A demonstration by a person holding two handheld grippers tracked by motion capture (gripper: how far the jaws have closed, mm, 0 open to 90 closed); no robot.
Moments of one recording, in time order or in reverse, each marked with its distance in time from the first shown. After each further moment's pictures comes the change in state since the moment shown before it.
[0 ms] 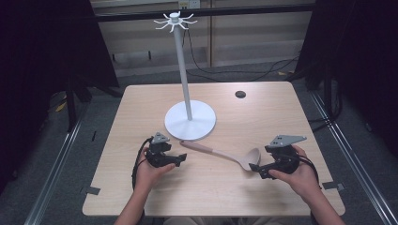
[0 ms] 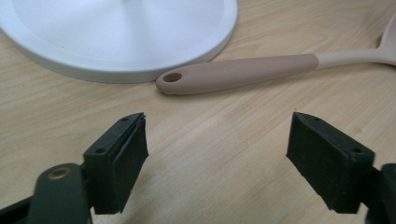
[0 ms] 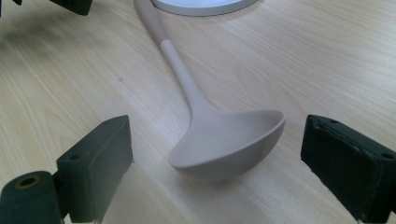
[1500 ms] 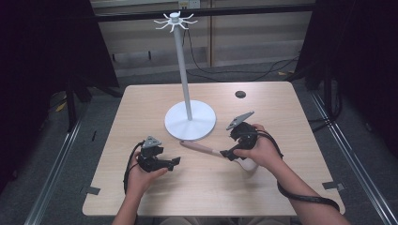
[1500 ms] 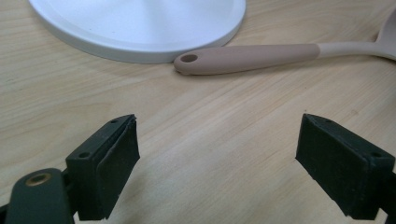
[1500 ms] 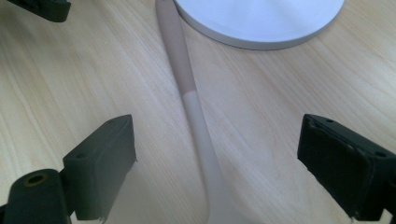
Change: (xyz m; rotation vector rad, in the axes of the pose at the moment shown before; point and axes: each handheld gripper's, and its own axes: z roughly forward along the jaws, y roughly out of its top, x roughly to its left) left arm 0.010 -0.014 -0.020 -0.016 0.013 -0.017; right arm 0.023 0.089 0.075 0.198 0.066 -0.177
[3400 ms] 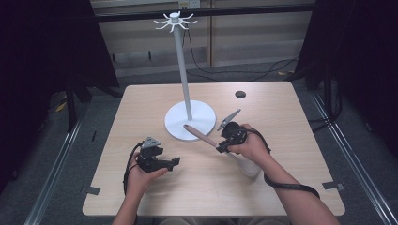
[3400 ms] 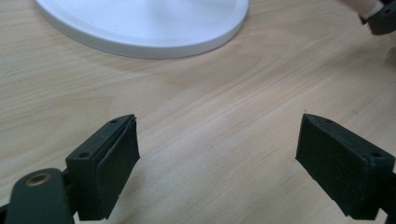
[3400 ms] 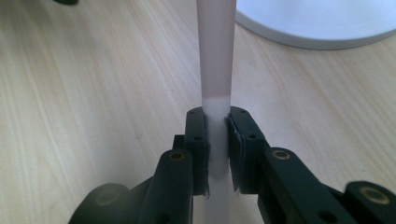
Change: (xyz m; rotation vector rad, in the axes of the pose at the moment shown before) left arm -0.001 -0.002 0.002 0.000 -0.007 -0.020; right arm -0.010 0.011 0.034 0.077 0.162 -0.026
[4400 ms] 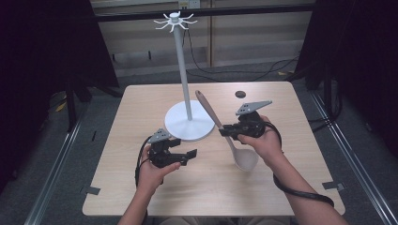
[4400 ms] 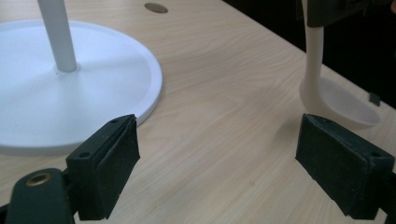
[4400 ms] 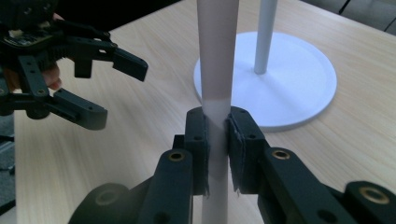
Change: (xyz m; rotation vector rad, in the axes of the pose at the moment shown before) left arm -0.044 0.041 -0.005 -0.188 -0.194 0.009; right arm 0.007 -0.003 -0.066 -0.406 -0.035 0.075
